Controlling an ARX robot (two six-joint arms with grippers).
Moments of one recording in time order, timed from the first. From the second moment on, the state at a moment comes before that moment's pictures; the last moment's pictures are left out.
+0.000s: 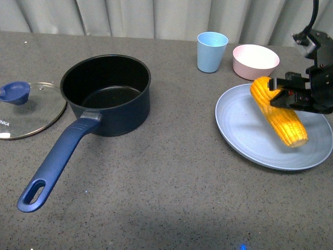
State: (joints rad) left arm 0.00 0.00 0.02 0.00 0.00 0.00; right arm 0.07 2.06 1.06 0.08 -0.27 0.06
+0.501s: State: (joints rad) left arm 0.00 0.00 0.02 0.00 0.00 0.00; right arm 0.28 2.01 1.28 0.11 -0.53 0.24
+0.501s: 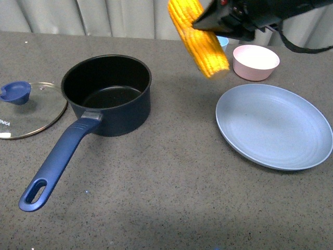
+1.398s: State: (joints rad) left arm 0.00 0.00 0.02 0.00 0.00 0.00; right arm 0.50 2.45 1.85 -0.13 -0.52 0.50
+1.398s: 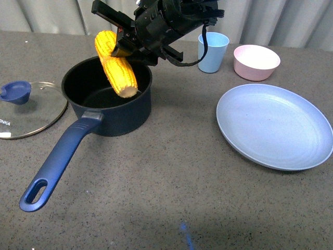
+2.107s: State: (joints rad) left arm 0.00 0.00 0.02 0.00 0.00 0.00; right arm 0.44 2.13 1.48 0.03 -0.31 0.46
